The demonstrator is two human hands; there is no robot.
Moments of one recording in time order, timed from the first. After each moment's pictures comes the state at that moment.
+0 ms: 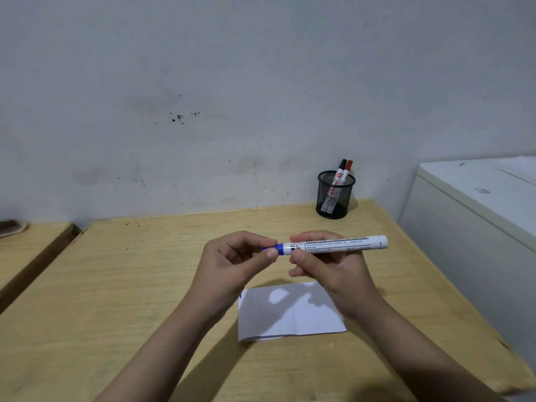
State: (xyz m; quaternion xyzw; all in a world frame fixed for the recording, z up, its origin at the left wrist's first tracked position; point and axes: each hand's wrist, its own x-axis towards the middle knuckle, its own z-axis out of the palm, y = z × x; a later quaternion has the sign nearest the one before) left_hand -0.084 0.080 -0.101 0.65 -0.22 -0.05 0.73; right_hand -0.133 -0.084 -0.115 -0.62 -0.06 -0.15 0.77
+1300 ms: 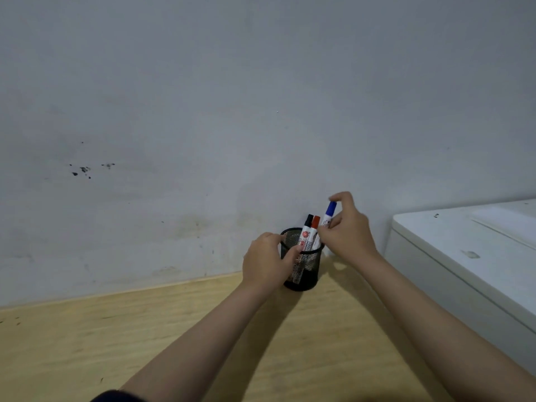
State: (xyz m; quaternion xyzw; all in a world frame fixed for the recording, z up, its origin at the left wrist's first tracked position) left_hand 0.106 -0.124 -0.129 0.86 -0.25 0.13 0.41; right_hand 0.059 -0.274 -0.097 -0.86 0.12 -0.35 0.36
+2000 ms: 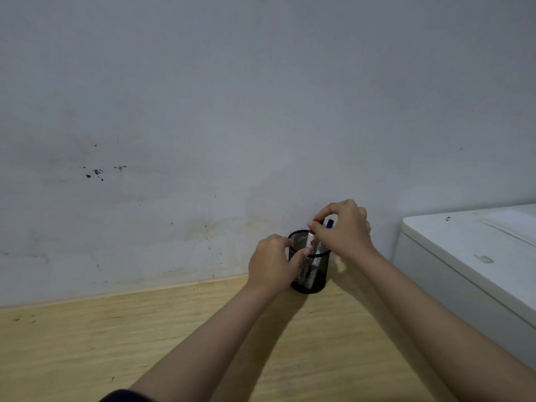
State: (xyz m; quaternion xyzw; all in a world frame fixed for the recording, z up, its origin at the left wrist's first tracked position) left_hand 0.110 -0.120 -0.129 0.87 -0.28 0.14 0.38; right_hand 0.080 -0.264 -0.092 -0.88 0.18 -0.32 0.30
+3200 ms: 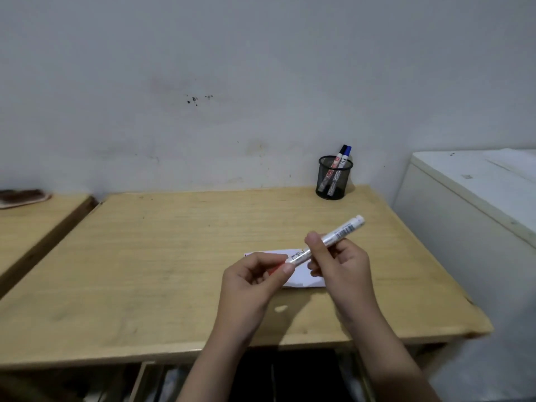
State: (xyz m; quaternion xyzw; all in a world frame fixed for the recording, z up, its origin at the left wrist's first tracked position) left_hand -0.169 0.076 -0.146 0.63 -0.13 -0.02 0.76; right_hand -0.189 -0.056 -0.131 -0.65 0.12 -0.24 0.72
